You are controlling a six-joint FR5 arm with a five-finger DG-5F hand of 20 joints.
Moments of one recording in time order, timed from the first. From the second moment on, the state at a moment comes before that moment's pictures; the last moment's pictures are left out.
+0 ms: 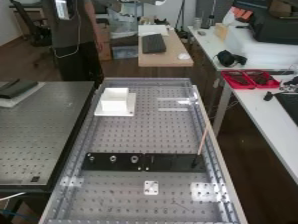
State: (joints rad) arm 1.53 -1.55 -1.62 -3.10 -1.60 -0.69
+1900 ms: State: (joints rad) arm 1.55 -1.52 -1.71 -3.07 -1.54 -0.72
